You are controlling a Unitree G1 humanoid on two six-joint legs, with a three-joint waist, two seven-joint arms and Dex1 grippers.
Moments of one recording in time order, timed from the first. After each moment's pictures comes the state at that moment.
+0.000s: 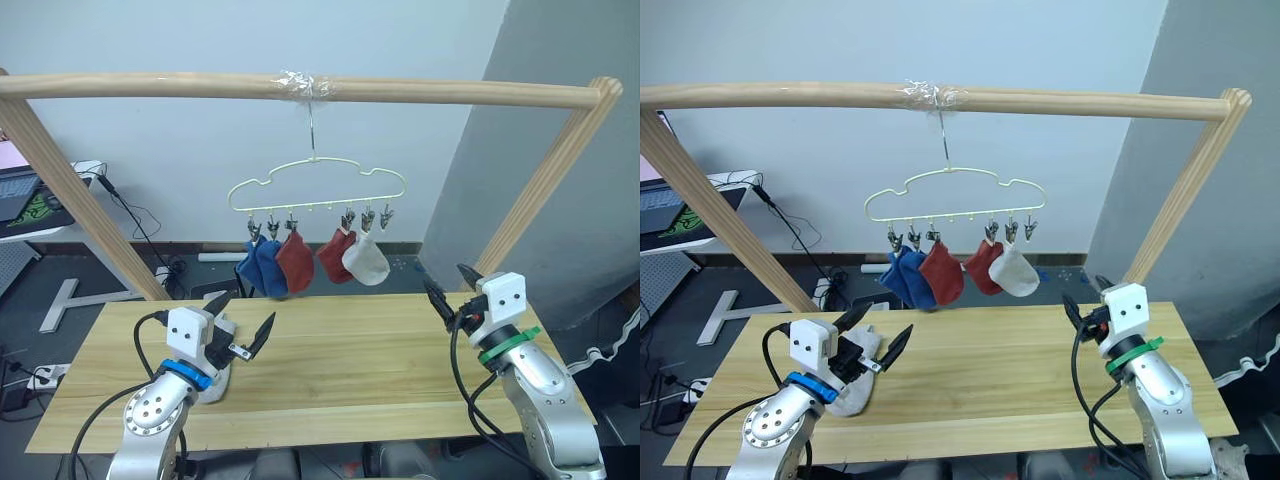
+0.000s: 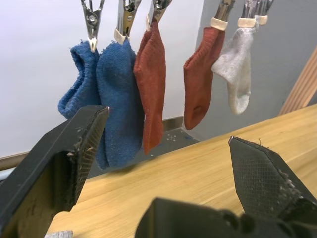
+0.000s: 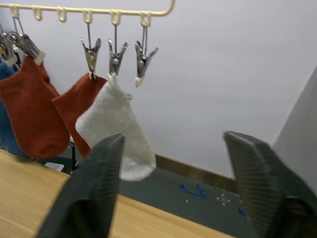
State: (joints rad) left arm 0.24 0.39 0.10 -0.21 -0.16 -0.08 -0.51; right arm 0.10 -0.27 -0.03 -0.45 0.16 0.26 0.34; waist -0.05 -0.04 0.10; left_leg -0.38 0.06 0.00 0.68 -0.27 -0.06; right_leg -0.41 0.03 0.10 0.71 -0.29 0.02
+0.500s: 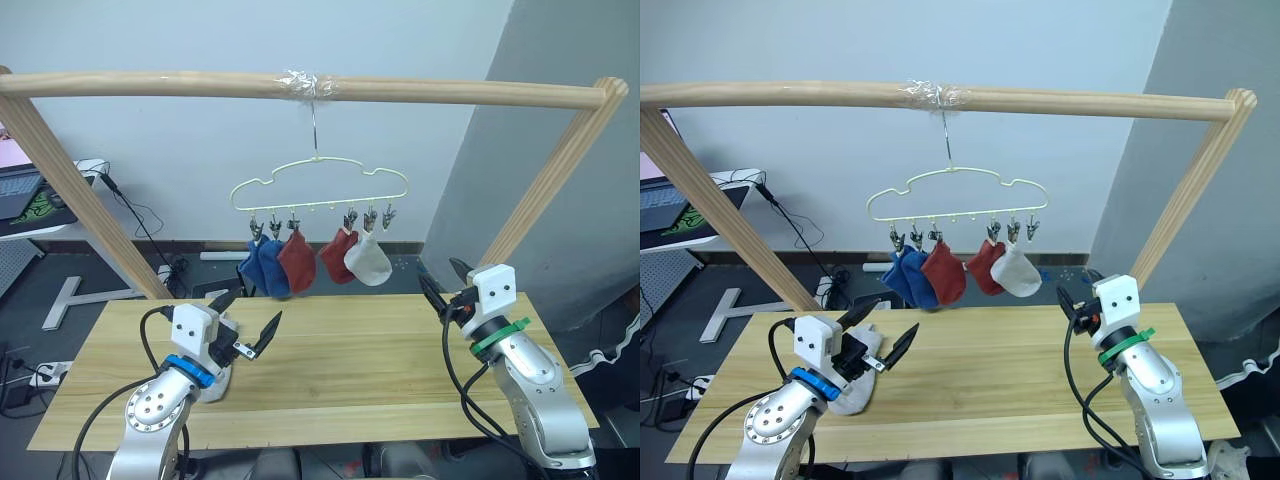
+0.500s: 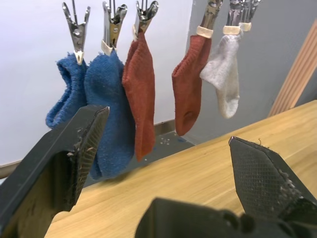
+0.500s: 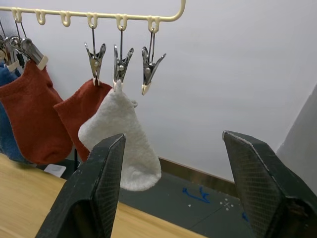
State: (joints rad) left arm 0.23 0.39 0.09 -0.23 -0.16 -0.08 -0.54; right arm 0.06 -0.26 -0.02 -0.42 0.14 0.28 0.32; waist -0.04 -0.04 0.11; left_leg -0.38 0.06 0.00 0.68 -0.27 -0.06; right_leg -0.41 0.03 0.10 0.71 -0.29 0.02
